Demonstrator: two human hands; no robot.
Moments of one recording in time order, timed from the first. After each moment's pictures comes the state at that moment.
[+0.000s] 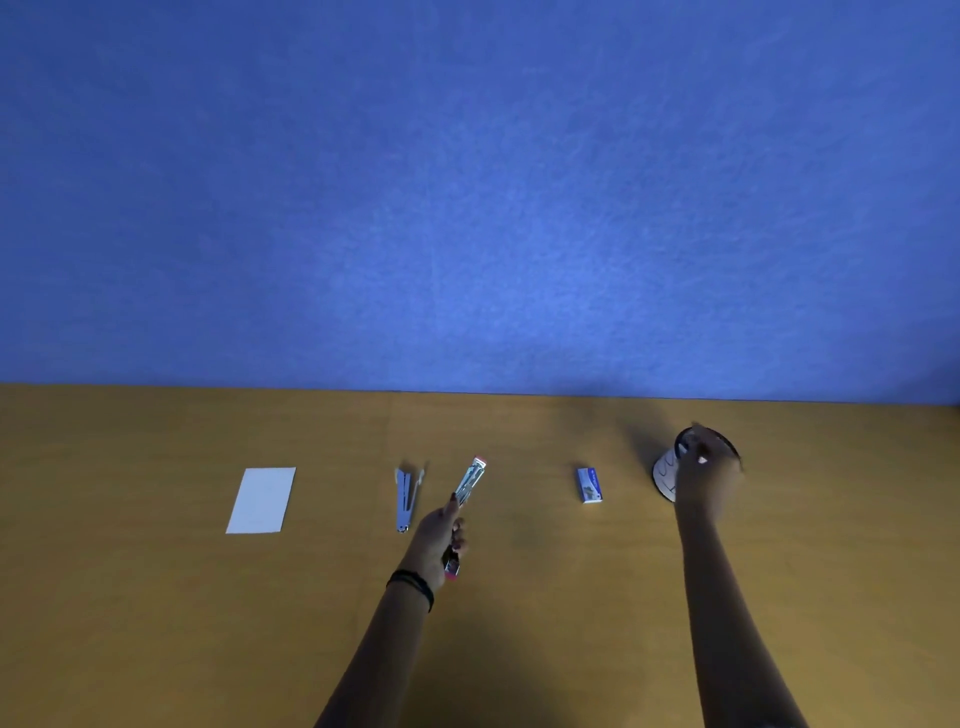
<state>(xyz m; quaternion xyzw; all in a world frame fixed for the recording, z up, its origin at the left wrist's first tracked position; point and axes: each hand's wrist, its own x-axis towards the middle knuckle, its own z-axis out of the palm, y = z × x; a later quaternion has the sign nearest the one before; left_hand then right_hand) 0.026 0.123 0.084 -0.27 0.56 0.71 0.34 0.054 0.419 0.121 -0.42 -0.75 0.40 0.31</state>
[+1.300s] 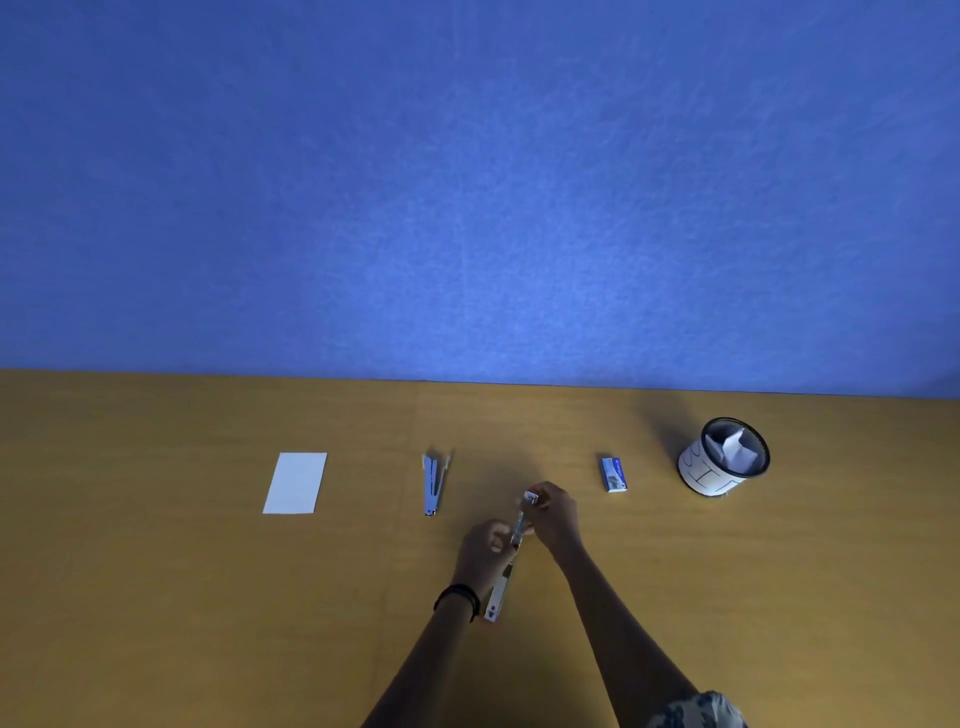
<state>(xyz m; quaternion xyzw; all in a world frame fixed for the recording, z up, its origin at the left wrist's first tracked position) 0.065 0.127 0.051 -0.01 0.85 0.45 0.28 0.050 0.254 0.043 -0.29 -0.78 0.55 -0.06</state>
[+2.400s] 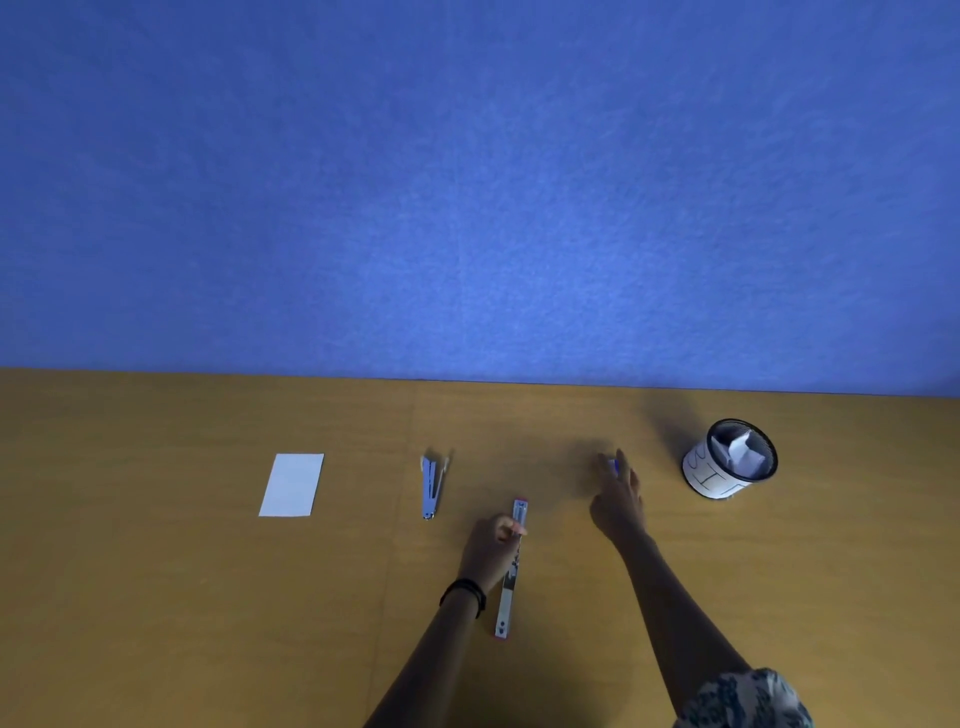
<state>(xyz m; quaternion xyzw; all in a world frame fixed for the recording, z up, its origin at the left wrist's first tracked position) 0.051 0.141 0.044 0.00 0.84 0.47 0.28 0.050 0.335 0.046 -0.25 -0.93 0.26 -0.10</state>
